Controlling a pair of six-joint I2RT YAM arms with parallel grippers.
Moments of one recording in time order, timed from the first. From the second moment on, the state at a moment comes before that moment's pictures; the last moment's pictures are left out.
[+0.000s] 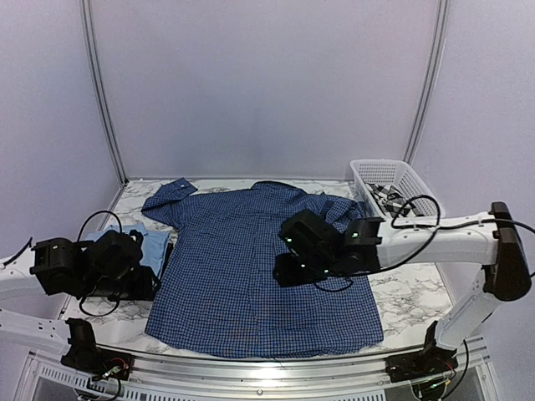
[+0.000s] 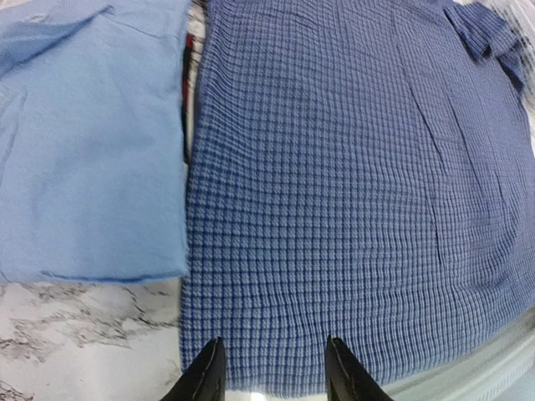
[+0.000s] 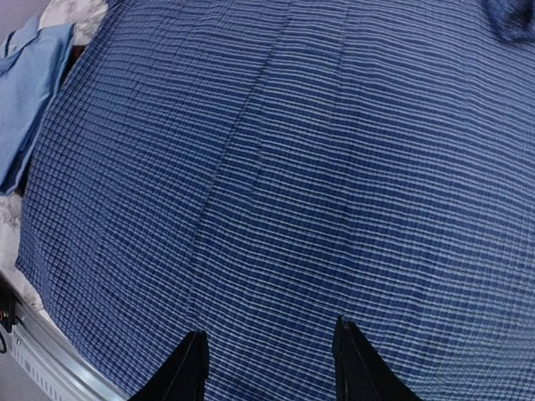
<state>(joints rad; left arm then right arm) -1.09 0.83 0.69 -0.89 -0.36 -0.99 1.11 1.53 1.09 -0.53 0.23 0.80</state>
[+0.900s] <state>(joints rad) -0.13 2.03 1.67 -0.60 -0.16 -0.47 1.20 2.04 1.63 -0.43 0.21 0.59</state>
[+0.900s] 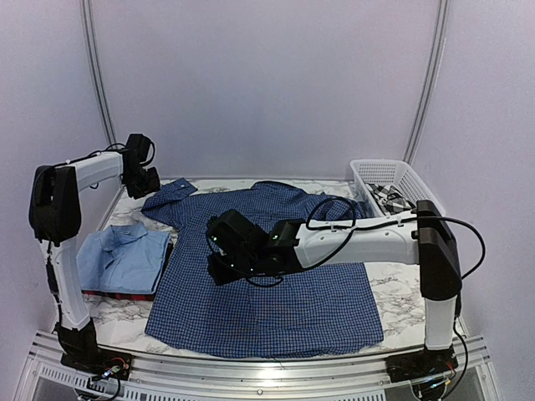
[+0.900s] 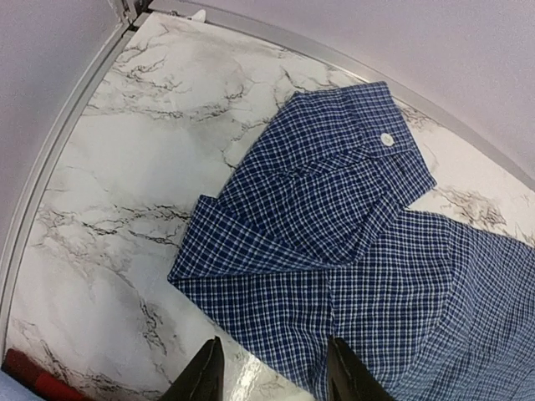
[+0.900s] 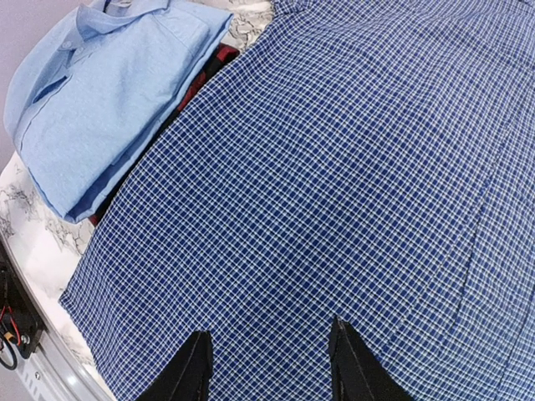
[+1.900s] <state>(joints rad) -0.06 2.41 2.01 -0.61 -0.03 -0.69 1.35 2.35 2.07 -0.56 0.29 0.62</state>
